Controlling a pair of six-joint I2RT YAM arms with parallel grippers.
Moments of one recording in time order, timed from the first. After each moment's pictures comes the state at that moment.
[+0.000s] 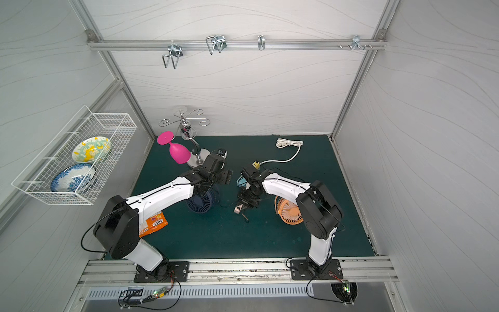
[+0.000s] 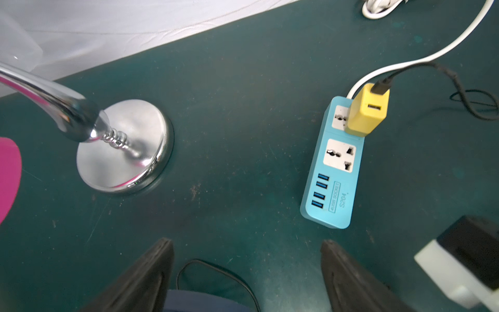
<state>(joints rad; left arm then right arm) -0.61 1.58 1.11 -0.32 -0.33 -0.19 0.78 1.80 1.22 -0.64 -0.49 1.00</state>
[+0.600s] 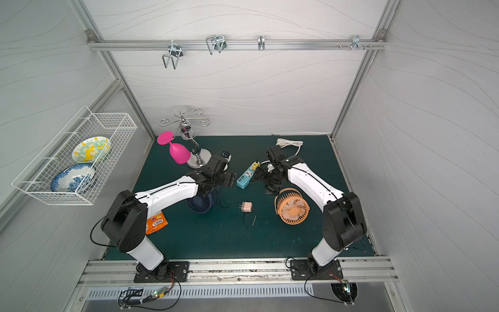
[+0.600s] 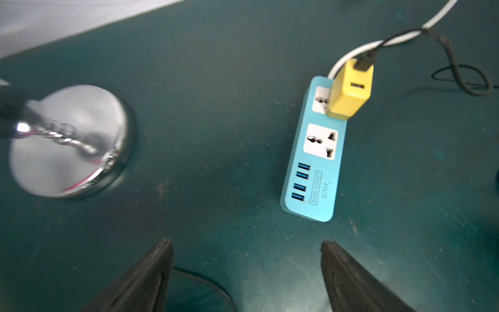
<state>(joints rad) -0.61 1.69 1.12 -0.28 -0.19 -0.19 0.48 1.59 1.33 -0.87 -0.43 0.84</state>
